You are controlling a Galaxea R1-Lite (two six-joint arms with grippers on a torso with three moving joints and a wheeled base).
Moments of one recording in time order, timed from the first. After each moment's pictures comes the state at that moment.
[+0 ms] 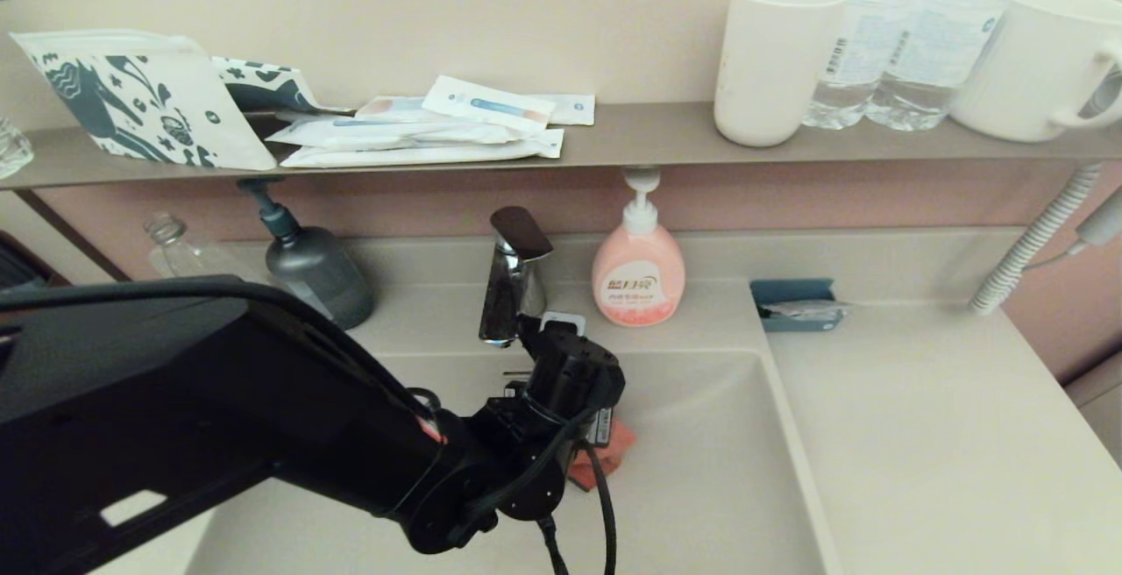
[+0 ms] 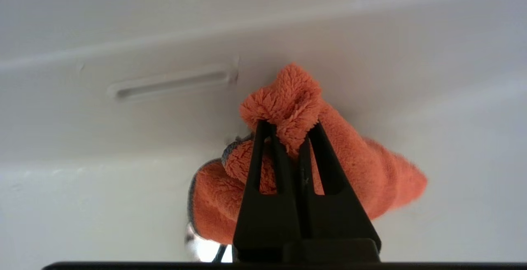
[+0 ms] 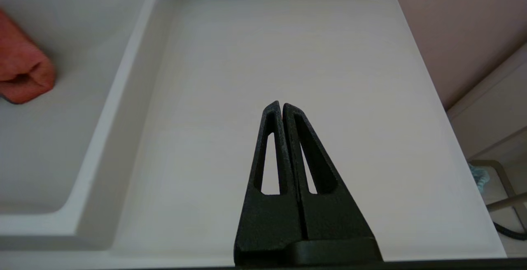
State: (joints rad) left arm -0.81 2.06 -0.93 -0.53 0.63 -0.27; right arm 0.01 0.00 0.00 0.00 0.00 -0.03
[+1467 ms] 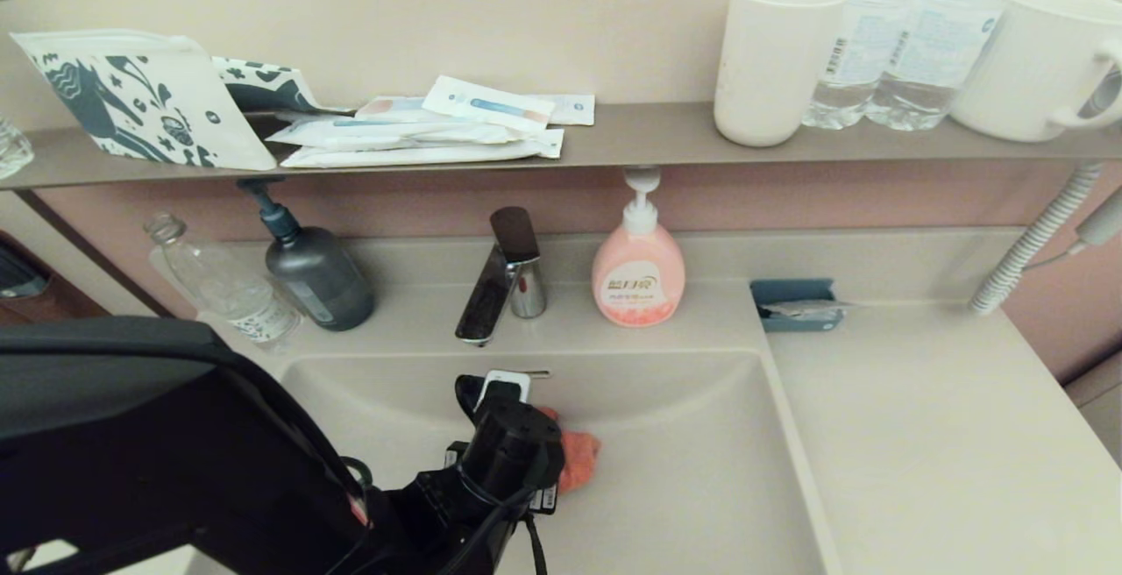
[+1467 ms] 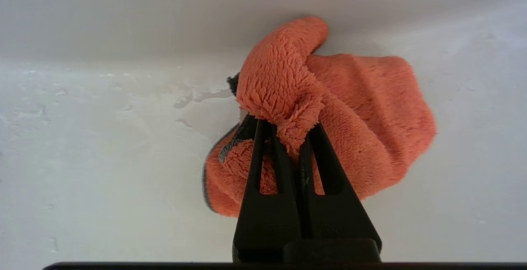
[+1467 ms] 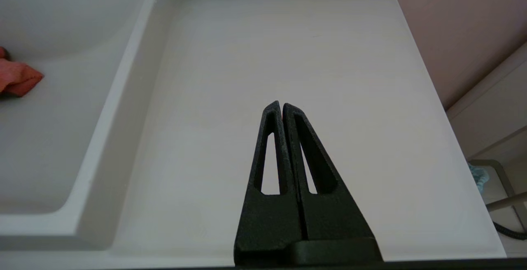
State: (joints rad) left arm -0.81 2.00 -0.60 -0.69 0.64 -0.33; right arm 0.01 0.00 0.00 0.00 0.00 -0.03
